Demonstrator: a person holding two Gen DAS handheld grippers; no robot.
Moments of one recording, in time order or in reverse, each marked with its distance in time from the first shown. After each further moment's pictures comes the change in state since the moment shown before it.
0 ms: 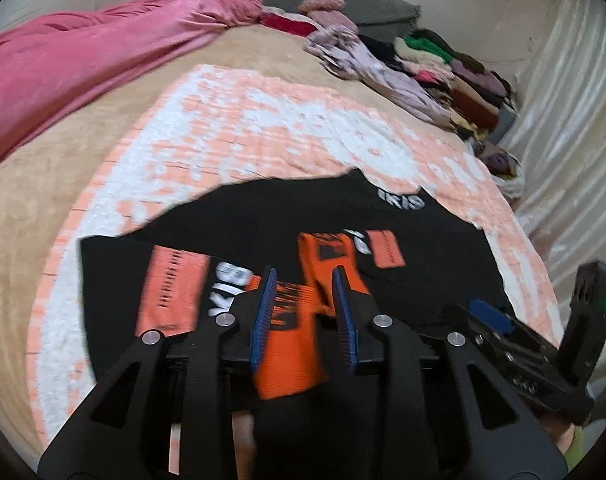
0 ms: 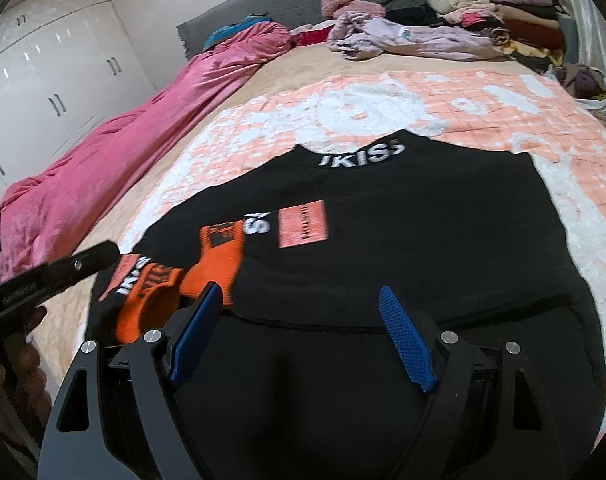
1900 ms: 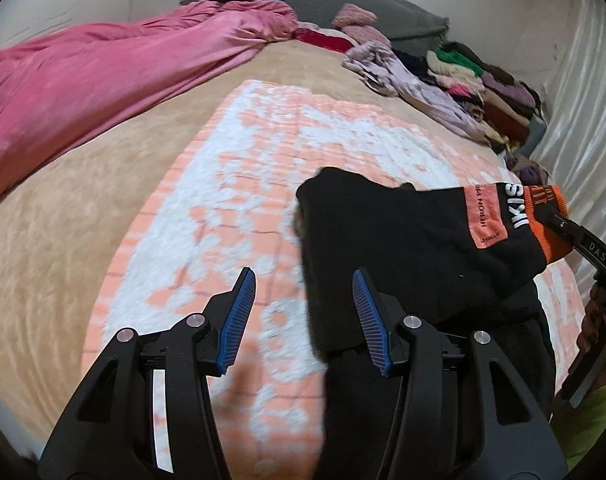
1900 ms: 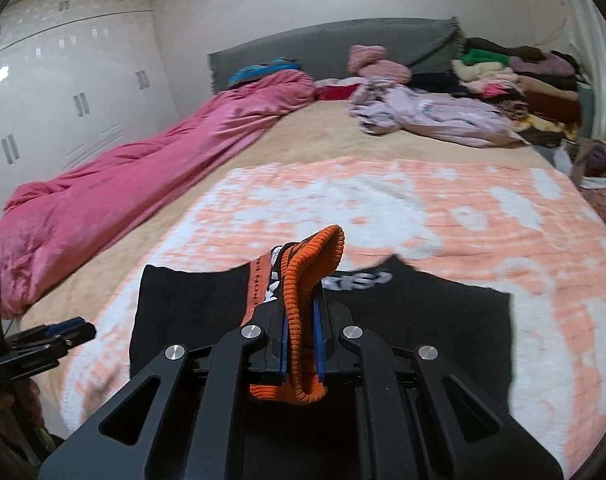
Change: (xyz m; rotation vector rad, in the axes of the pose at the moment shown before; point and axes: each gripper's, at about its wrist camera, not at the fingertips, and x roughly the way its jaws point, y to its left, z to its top) left arm -0.018 0.023 -0.004 0.005 -0.035 0.109; right arm -0.034 -0.024 0.083 -0.142 -0.175 -0.035
